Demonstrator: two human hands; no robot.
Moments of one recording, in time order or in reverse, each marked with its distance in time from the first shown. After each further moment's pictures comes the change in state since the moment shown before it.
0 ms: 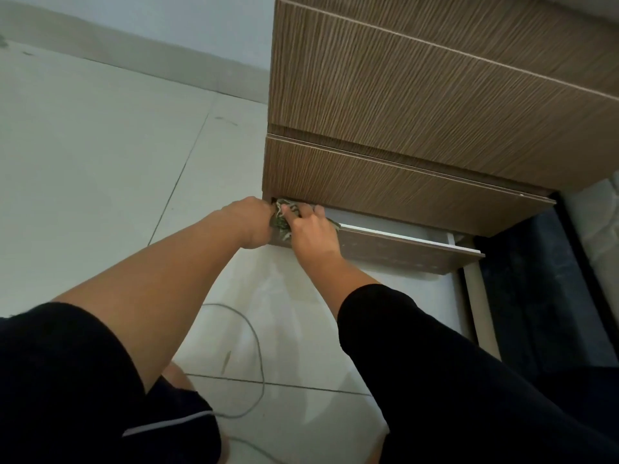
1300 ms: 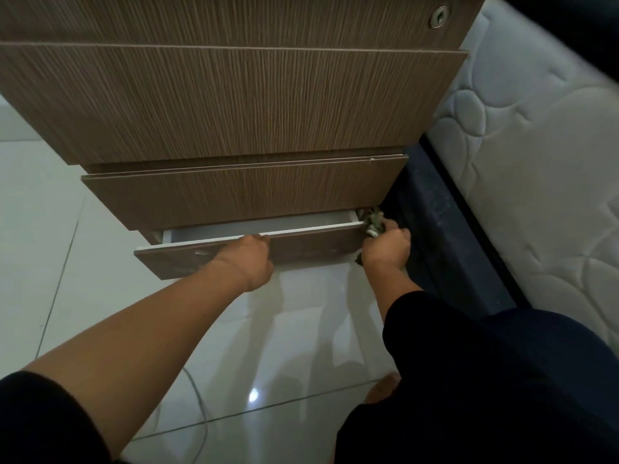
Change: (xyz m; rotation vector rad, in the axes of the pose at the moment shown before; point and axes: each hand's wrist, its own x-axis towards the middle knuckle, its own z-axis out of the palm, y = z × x) left_hand 0.018 0.181 0.022 0.165 -0.012 0.148; right_hand -0.106 0.252 0.015 0.723 0.417 1.129
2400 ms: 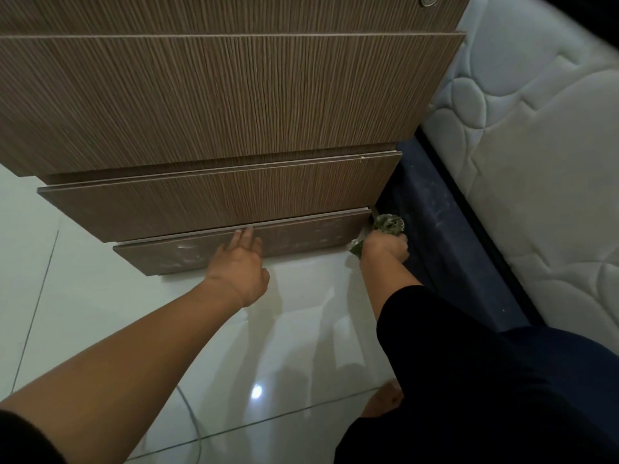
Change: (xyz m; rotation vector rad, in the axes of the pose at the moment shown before) left_hand 0.017 0.011 0.017 0.048 -0.014 -0.035; right_hand 0.034 0.013 0.027 0.614 -0.082 0.460
